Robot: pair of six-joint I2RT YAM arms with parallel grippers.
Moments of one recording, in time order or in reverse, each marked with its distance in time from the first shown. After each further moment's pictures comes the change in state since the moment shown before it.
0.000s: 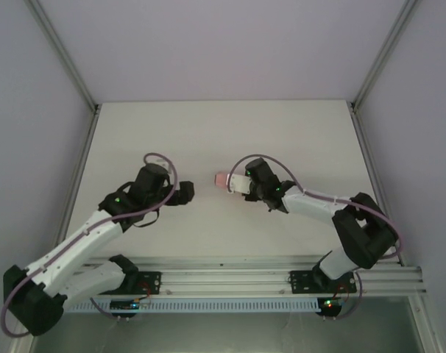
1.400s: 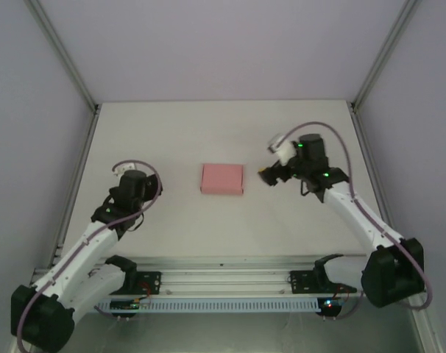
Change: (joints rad) left arm 0.262 -0.103 -0.267 0.284 -0.315 0.089; right arm -0.446 -0.357 0.078 -0.317 -0.437 0.601
